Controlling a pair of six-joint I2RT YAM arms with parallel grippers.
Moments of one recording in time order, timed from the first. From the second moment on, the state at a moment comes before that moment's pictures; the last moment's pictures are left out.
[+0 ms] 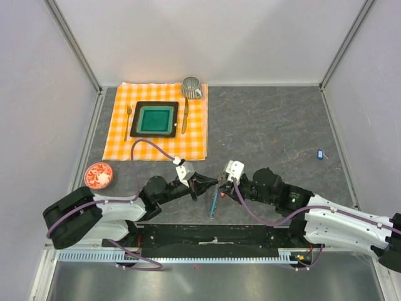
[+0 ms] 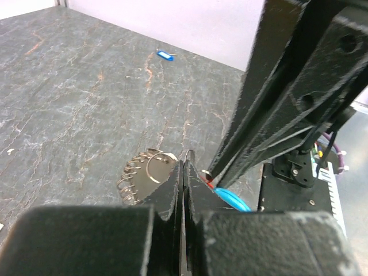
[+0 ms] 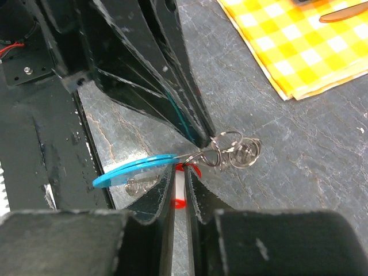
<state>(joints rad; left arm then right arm) -0.97 1.19 0.21 1.10 0.25 -0.22 1.06 0.82 0.53 -0.08 -0.09 -0.04</state>
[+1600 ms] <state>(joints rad) -0.97 1.29 0.19 1.27 0.24 -0.20 0.62 0.91 0.49 0.14 -0.68 0.13</state>
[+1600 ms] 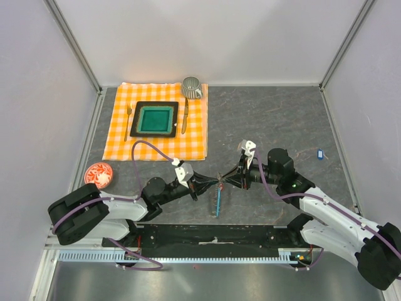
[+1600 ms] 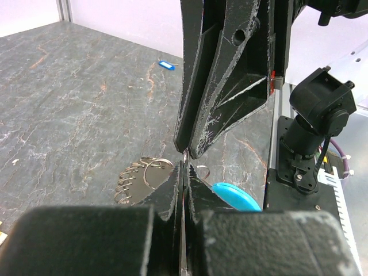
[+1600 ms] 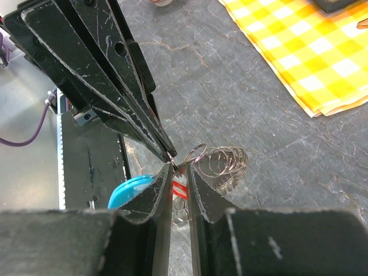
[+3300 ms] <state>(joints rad) -0.95 0.82 0.36 0.50 0.22 0.15 0.86 1.31 1.31 -0.86 -0.12 -0.53</state>
